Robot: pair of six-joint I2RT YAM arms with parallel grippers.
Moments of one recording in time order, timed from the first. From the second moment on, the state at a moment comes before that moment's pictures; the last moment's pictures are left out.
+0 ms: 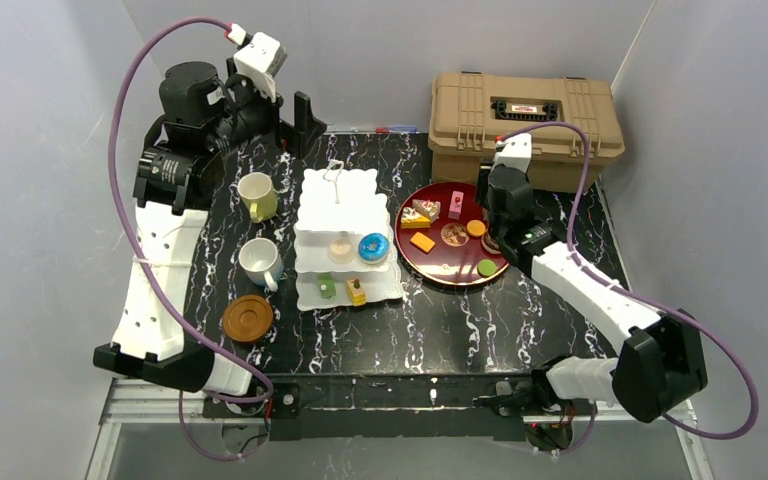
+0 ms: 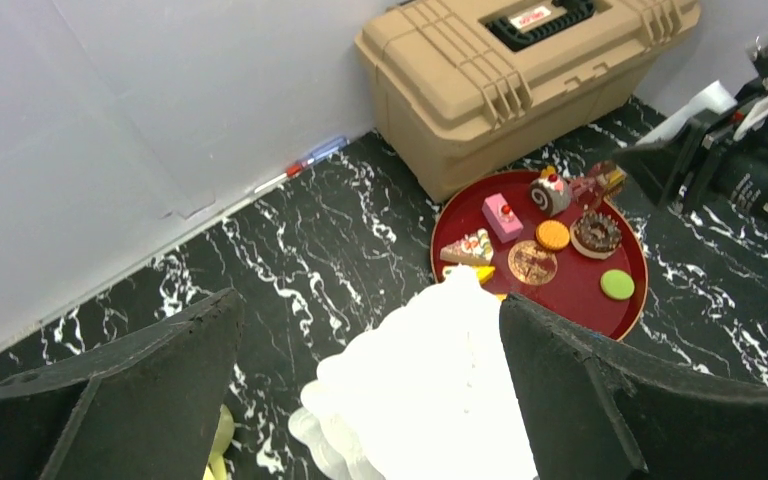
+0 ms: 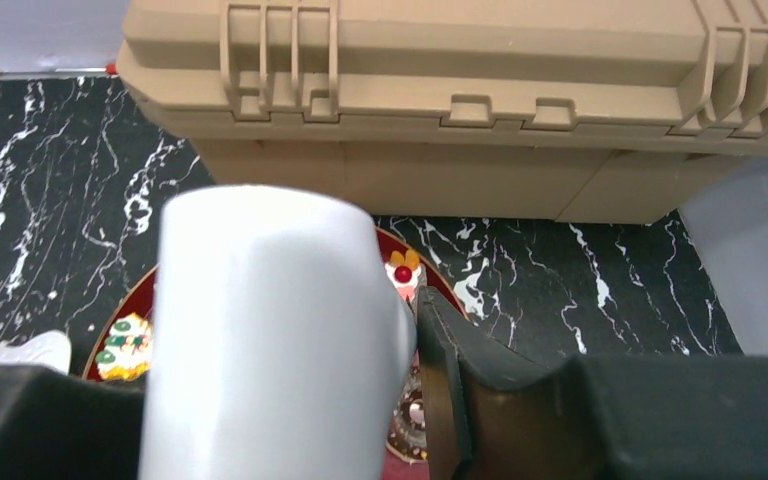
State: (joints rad) left arm -0.26 1.41 2.00 -0.80 0.38 0.12; right arm 0.52 1.24 0.93 0.04 0.58 0.12
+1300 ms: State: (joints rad) left arm -0.26 1.32 1.83 -0.74 0.37 0.13; right arm 0.41 1.44 0.85 0.32 0.62 0.16
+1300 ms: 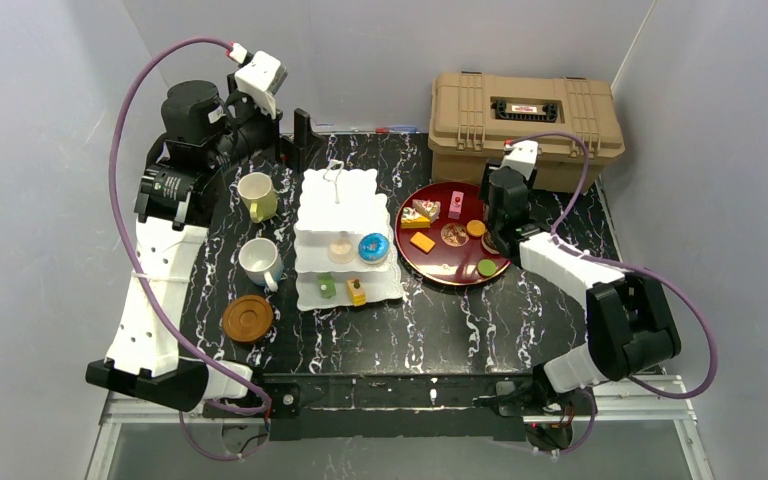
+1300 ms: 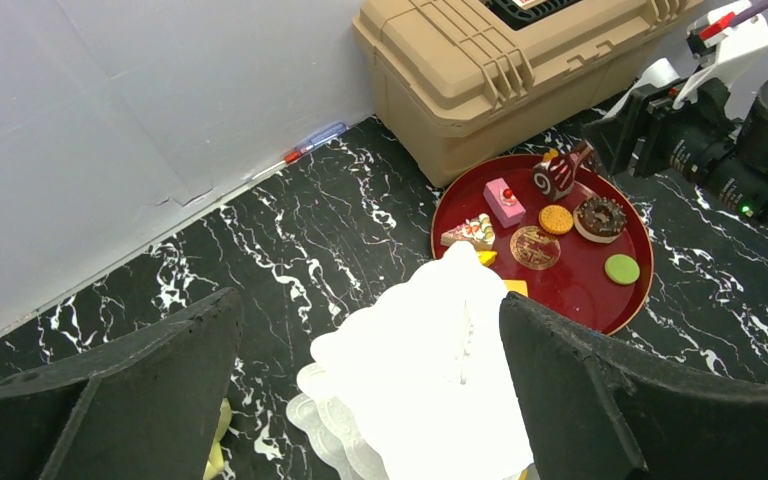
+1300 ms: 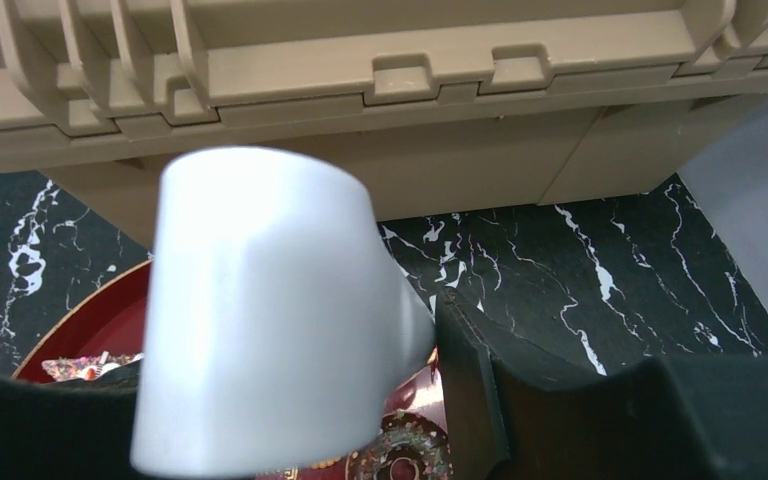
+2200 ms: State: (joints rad) left arm -0.26 1.30 1.79 -0.73 0.35 0.14; right arm 0.39 1.57 0.90 0.36 0.53 0.12
